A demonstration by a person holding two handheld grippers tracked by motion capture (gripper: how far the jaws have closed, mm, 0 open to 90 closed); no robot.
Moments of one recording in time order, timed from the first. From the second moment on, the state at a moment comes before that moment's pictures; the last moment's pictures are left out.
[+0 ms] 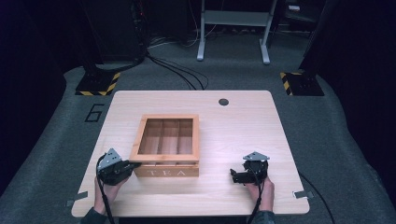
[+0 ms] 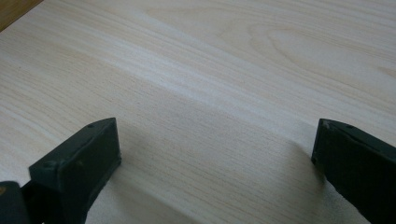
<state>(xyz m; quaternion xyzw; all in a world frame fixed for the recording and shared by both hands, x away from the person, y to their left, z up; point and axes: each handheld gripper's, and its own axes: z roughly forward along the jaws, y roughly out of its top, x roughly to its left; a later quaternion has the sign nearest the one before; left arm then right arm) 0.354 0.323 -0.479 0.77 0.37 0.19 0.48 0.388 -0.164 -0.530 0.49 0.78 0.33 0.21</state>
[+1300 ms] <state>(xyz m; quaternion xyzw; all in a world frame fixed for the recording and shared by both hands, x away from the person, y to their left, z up) 0.343 0.375 -0.528 0.76 0.47 0.17 0.41 0.388 -0.165 -0.530 0.49 0.78 0.33 0.21</state>
